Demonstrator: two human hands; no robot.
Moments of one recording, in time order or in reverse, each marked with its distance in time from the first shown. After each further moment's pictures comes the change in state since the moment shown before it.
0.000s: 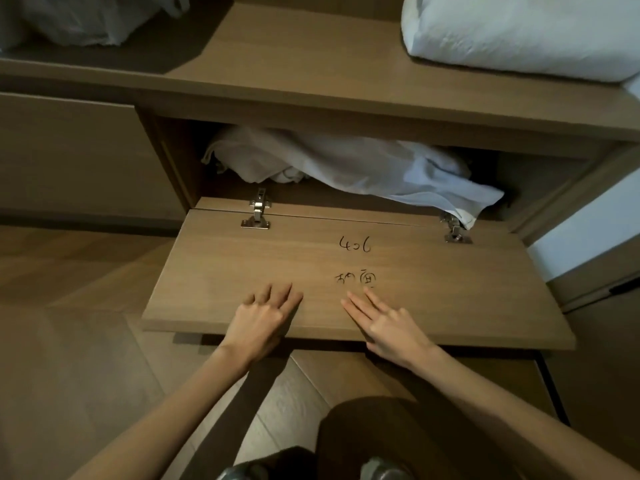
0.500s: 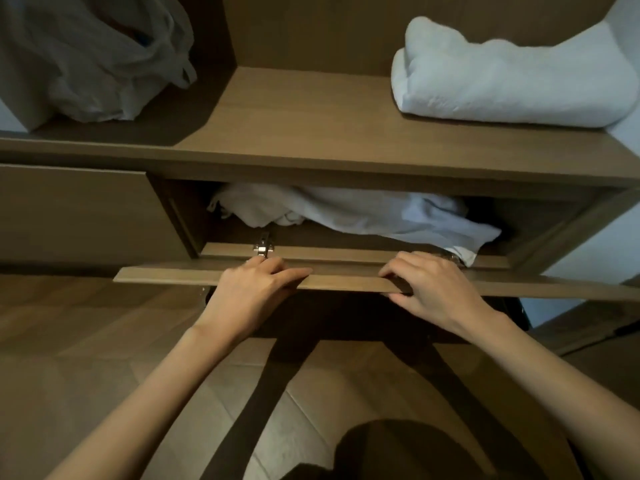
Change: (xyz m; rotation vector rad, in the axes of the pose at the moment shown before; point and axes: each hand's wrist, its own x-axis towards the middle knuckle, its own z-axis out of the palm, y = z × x) left_hand 0.014 -0.050 -0.136 -0.114 0.519 0.144; right_hand -0.016 0.062 -0.144 0.108 0.557 -0.019
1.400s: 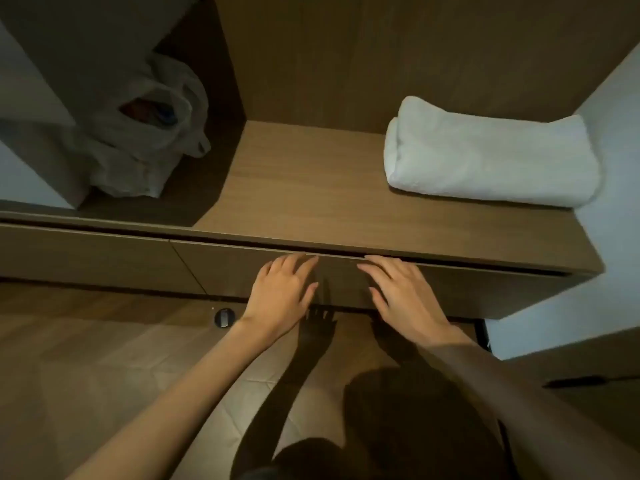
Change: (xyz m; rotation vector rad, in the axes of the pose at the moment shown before) left_hand 0.108 0.015 -0.092 -0.225 -0.208 -0.341; right_hand 0.069 0.015 -0.094 0.080 -0.078 0.170
